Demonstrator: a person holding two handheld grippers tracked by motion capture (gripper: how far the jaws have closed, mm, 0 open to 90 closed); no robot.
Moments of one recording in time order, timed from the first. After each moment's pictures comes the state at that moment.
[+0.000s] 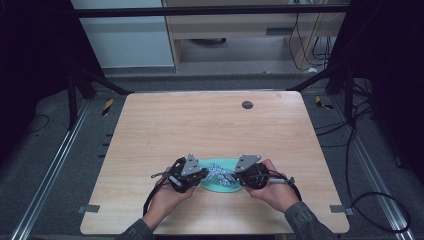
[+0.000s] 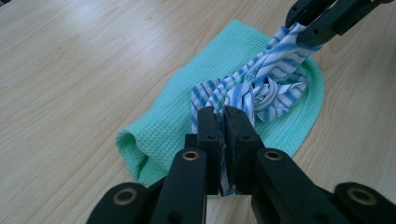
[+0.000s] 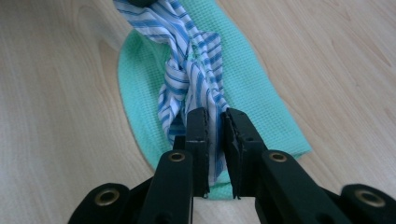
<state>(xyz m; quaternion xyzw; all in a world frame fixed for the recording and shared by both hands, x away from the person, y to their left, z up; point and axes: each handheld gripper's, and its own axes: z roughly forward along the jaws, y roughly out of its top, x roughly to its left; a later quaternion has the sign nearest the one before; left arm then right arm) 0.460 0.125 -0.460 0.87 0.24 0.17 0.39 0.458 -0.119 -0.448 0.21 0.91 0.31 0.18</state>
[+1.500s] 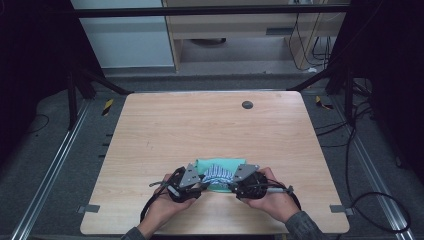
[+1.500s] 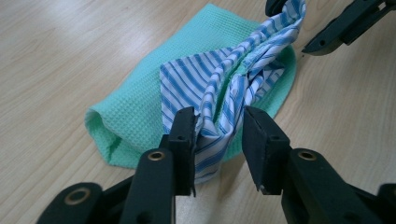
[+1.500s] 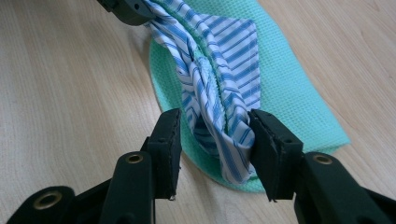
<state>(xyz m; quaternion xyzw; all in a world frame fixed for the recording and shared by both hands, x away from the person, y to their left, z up) 0.438 0.129 -0.473 0.88 0.21 0.17 0.40 0.438 -0.112 -0.459 0.21 0.91 0.31 0.17</state>
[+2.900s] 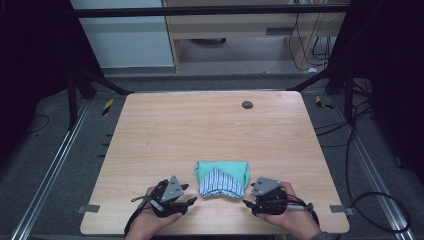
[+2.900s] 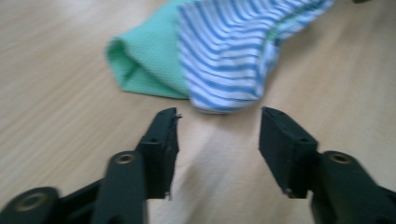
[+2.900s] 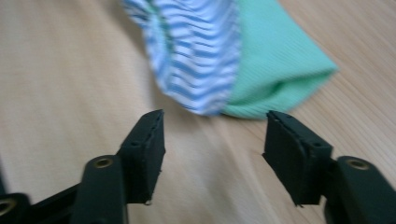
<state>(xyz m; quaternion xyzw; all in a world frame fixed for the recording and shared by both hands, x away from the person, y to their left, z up) 0.411 0.177 -0.476 0.86 0.27 0.17 0.39 0.404 -0.163 -0.473 0.25 0.89 0.32 0.19</state>
